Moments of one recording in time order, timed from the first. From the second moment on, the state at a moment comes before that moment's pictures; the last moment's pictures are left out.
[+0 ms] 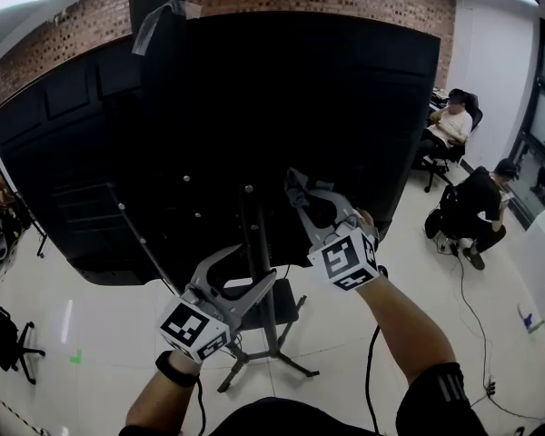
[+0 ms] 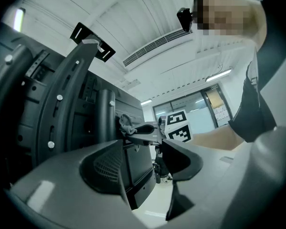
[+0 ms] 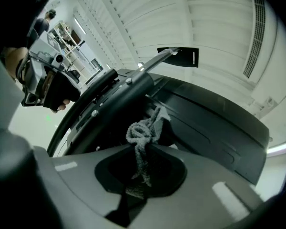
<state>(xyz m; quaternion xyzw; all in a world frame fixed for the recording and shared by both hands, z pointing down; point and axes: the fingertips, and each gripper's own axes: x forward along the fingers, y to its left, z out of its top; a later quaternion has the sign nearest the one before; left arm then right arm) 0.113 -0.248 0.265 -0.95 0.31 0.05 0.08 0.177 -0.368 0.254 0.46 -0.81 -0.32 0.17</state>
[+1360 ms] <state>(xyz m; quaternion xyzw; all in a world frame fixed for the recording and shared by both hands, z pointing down) 0.021 -0.232 0.258 -0.93 0.34 0.06 0.10 0.098 -0.292 0.174 0.43 -0.81 -0.38 0.11</state>
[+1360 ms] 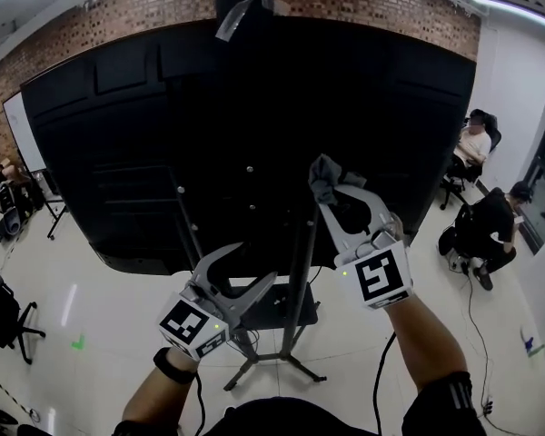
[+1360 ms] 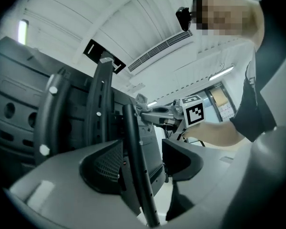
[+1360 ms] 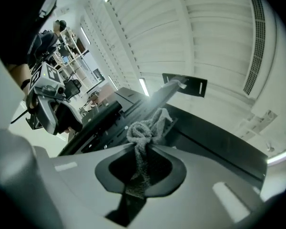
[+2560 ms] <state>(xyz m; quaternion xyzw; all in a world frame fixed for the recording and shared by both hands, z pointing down) -0.297 -0.210 0.263 -0.90 0.43 0.08 0.09 -0.325 -0.301 0.198 0.33 -0.70 -0.54 0.32</state>
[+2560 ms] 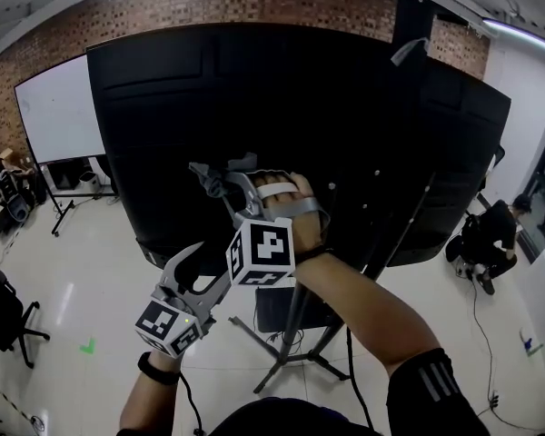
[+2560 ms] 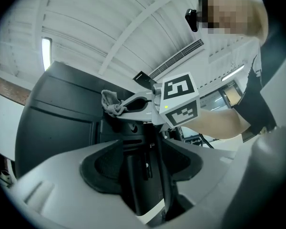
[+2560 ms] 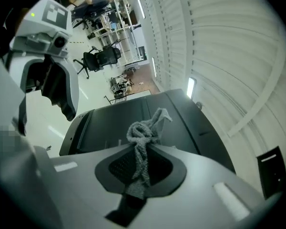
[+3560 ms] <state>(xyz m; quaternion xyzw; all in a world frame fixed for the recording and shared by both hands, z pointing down) -0.271 -0.209 0.270 -0.92 0.37 0.09 0.09 -0.273 -0.303 0.204 0.38 -0.65 -0.54 0.39</state>
